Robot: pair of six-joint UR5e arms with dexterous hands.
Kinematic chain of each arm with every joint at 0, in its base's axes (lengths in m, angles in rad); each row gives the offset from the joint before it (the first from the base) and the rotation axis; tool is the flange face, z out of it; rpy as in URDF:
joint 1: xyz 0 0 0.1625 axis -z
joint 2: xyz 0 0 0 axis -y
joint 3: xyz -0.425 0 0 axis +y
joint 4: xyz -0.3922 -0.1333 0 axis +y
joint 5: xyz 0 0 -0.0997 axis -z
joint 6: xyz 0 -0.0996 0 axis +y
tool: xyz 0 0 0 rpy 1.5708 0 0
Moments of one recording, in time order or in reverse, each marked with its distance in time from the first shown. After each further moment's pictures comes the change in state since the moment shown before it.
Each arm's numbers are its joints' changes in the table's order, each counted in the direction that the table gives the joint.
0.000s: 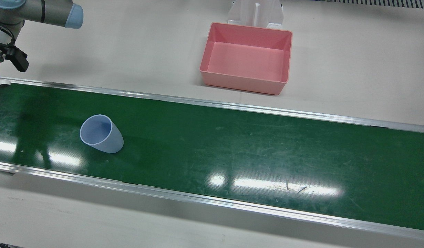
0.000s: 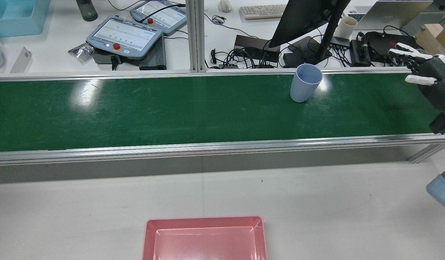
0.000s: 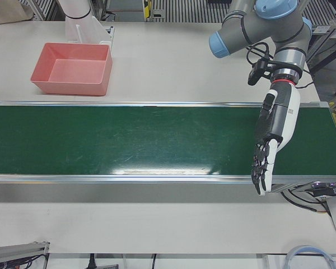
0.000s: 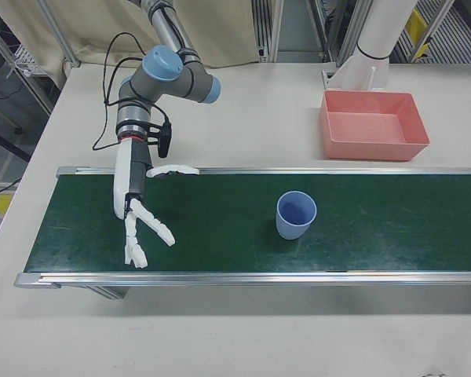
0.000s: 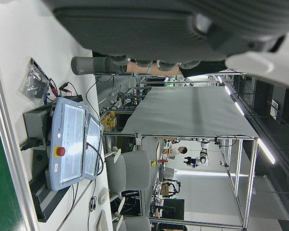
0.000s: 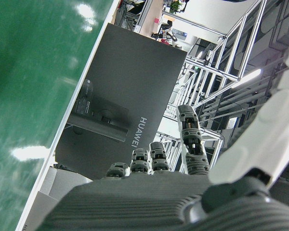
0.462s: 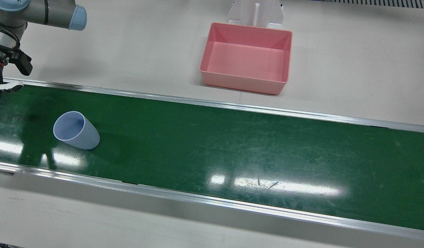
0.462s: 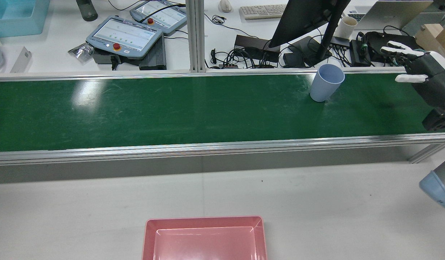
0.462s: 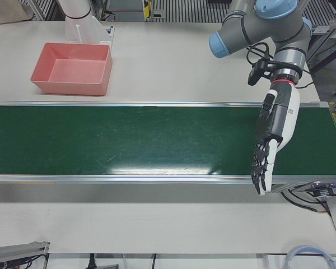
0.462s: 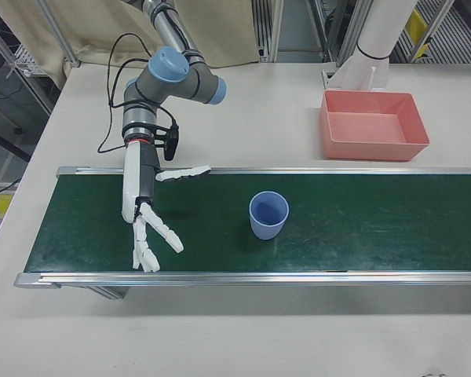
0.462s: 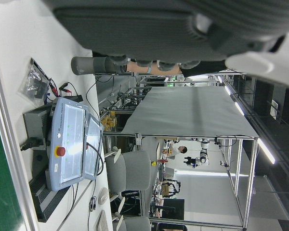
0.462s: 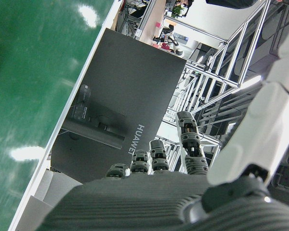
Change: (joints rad) left arm 0.000 0.000 0.000 0.000 0.000 0.000; right arm 0.011 0.030 -0.004 0.026 0.000 0.029
